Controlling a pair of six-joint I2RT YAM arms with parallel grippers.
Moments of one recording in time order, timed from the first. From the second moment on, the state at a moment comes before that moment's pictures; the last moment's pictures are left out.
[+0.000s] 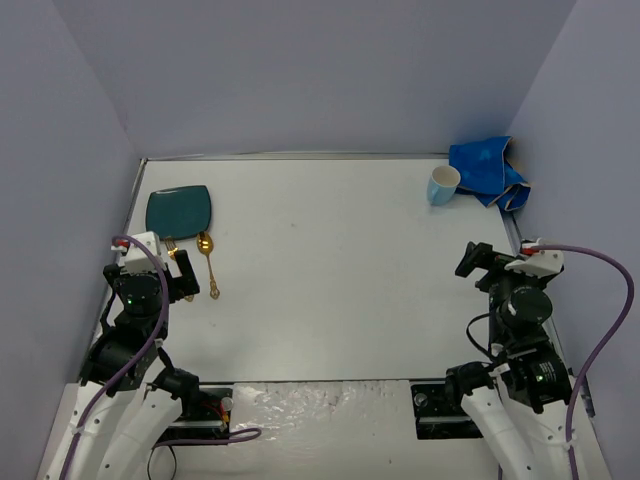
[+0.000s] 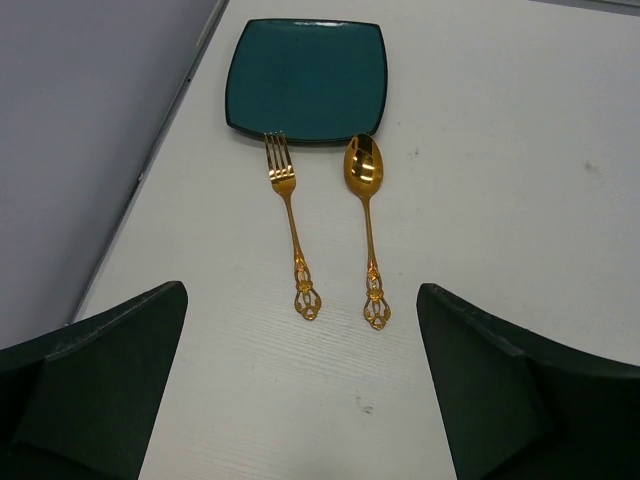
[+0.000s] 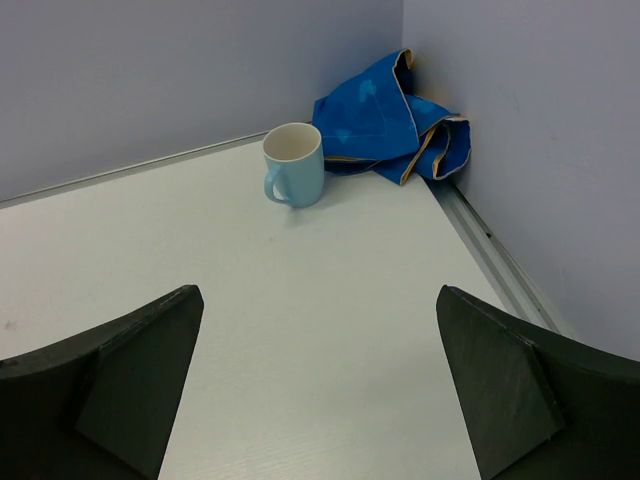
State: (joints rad) left arm -0.31 0.47 0.75 -0.65 -0.53 -0.18; right arm 0.24 0.35 0.73 -0.43 0.47 0.15
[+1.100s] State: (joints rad) left arm -0.31 0.63 0.75 -0.64 -0.42 -0.18; right arm -0.08 1.83 1.54 -0.29 0.50 0.48
